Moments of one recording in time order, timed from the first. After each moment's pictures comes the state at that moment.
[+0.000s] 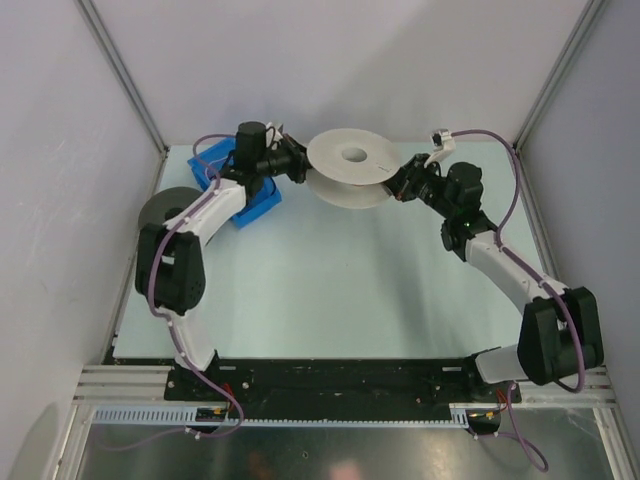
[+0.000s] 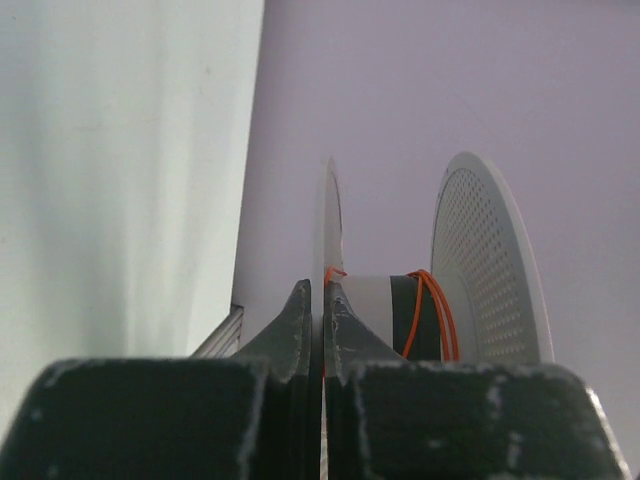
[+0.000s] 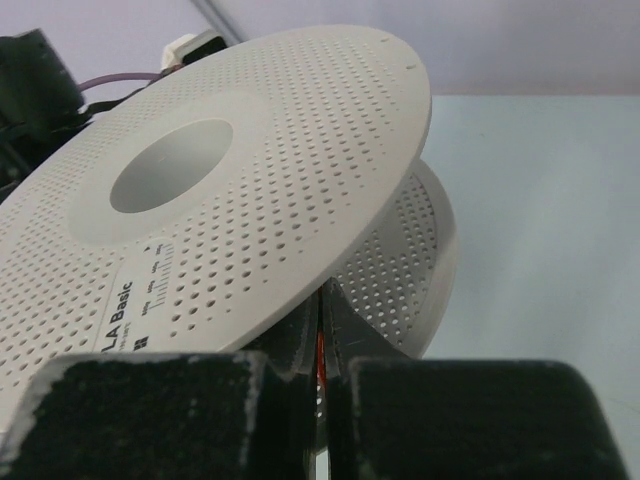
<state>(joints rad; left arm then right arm) -0.30 1.83 1.48 0.03 0.71 -1.38 0.31 1.37 0.97 0.42 -0.43 0.54</state>
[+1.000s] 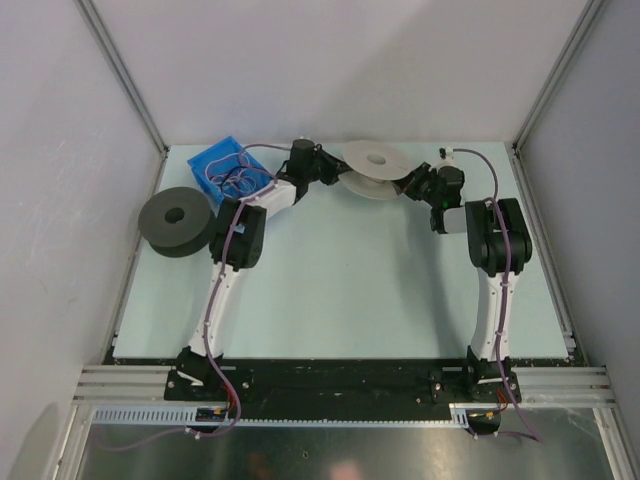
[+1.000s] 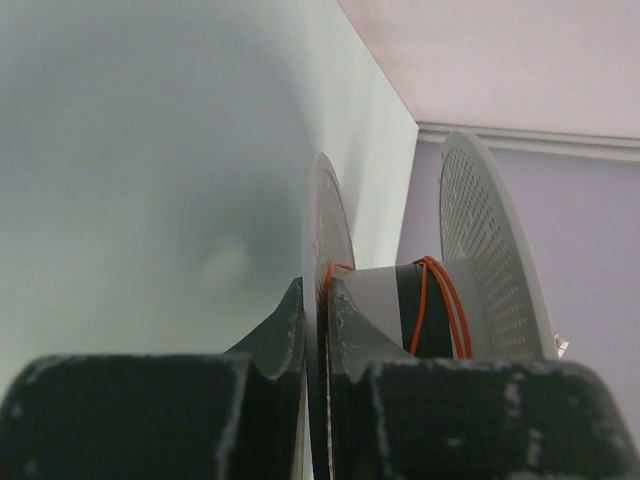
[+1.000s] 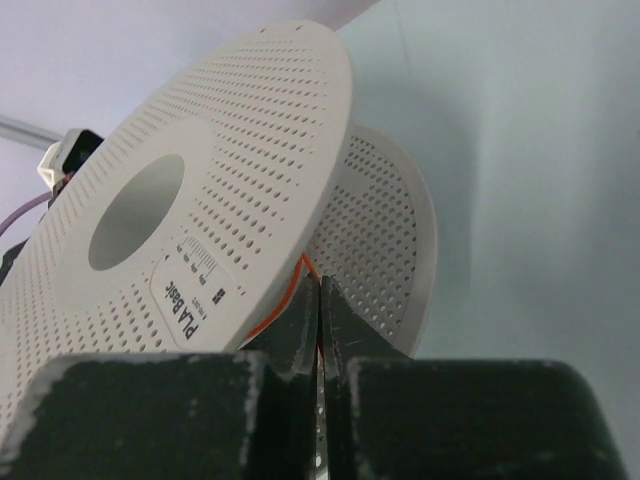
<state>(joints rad) -0.38 2.57 2.03 0.16 0.36 -1.28 0.10 2.19 1.22 0.80 -0.40 0.78</state>
